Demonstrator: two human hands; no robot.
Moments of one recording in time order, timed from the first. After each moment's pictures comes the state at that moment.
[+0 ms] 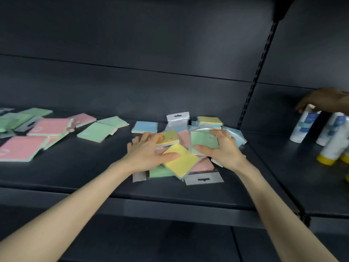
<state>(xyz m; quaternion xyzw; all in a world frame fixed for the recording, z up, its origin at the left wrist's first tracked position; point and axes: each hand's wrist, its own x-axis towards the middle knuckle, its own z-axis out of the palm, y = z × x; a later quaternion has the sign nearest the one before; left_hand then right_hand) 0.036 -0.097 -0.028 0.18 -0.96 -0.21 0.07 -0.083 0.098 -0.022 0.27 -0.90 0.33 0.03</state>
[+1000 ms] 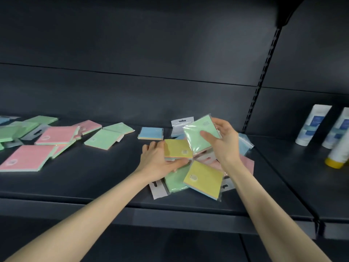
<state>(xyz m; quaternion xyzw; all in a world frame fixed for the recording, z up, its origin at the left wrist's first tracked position) 0.029 -0.098 -0.041 0.17 -0.93 -0.28 0.14 -0.073 0.055 -0.012 0.23 -0.70 0.67 0.09</state>
